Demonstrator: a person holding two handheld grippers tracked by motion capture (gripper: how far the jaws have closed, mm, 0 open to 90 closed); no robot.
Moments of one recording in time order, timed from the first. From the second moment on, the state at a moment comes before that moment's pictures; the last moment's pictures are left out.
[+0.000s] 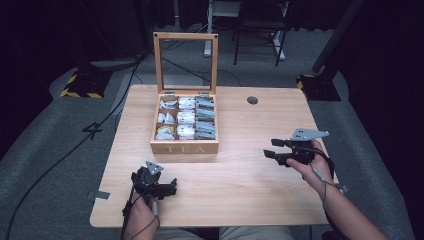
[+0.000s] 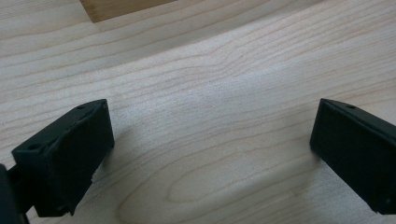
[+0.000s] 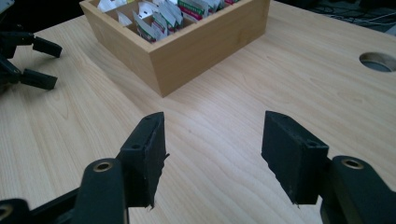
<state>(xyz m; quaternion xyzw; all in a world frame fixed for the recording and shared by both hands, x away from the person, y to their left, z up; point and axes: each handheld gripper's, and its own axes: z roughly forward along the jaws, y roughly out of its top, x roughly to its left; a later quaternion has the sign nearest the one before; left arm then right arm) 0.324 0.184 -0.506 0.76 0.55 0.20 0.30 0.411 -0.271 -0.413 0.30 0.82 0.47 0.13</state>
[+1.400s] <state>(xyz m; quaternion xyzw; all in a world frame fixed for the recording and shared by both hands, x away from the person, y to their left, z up) 0.324 0.185 -0.506 0.76 0.54 0.19 0.30 0.501 -0.107 -0.375 0.22 0.87 0.43 0.05</state>
